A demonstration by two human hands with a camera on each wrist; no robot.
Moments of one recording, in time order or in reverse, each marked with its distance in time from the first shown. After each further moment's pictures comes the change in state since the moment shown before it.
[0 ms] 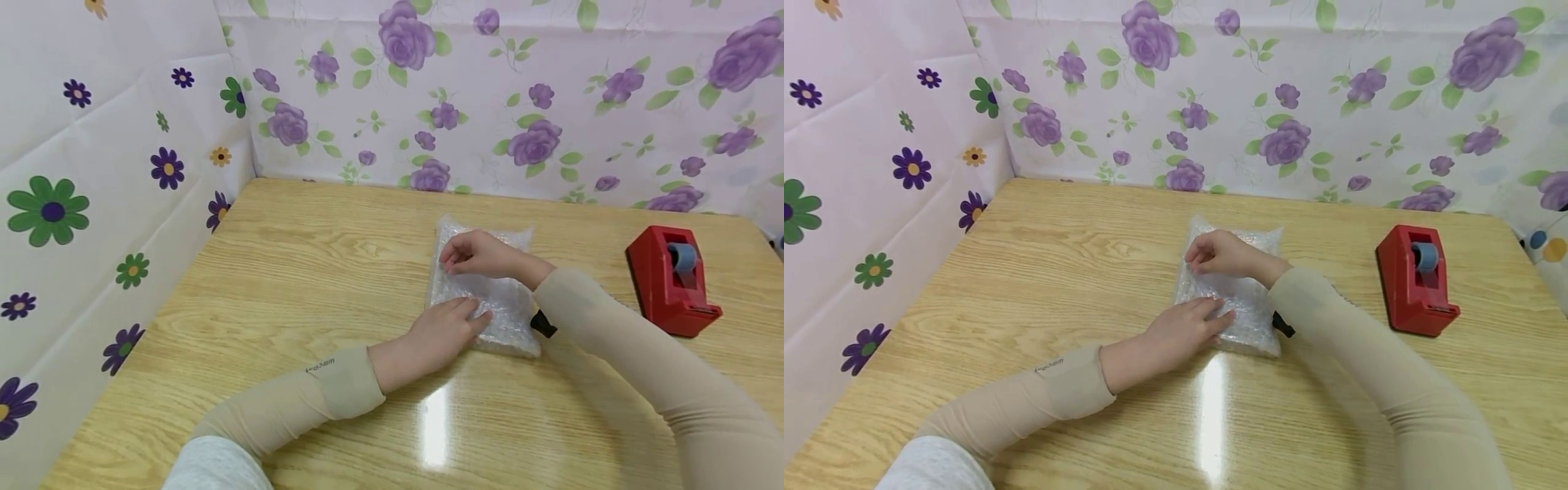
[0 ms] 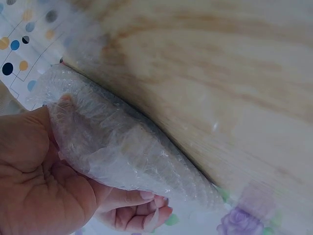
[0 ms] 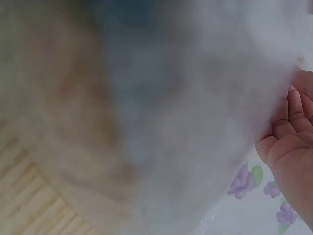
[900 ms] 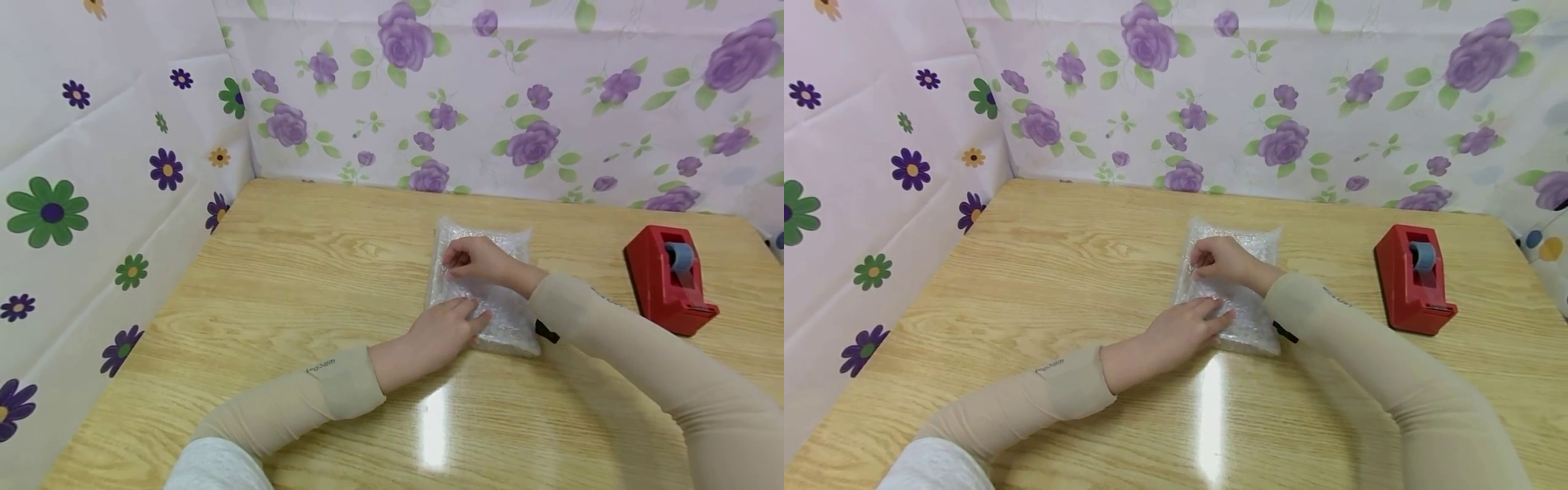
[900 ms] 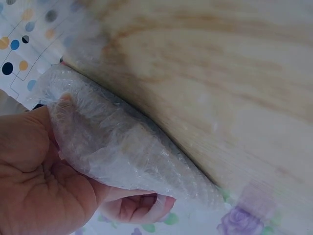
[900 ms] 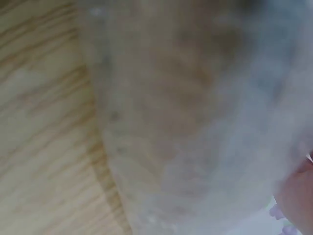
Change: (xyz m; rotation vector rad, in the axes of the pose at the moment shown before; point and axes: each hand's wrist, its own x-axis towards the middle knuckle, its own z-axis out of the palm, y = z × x) left_hand 0.000 0.000 -0.001 0.001 0.006 -0.006; right_hand 0.000 0.004 0.013 -0.170 0.161 0.012
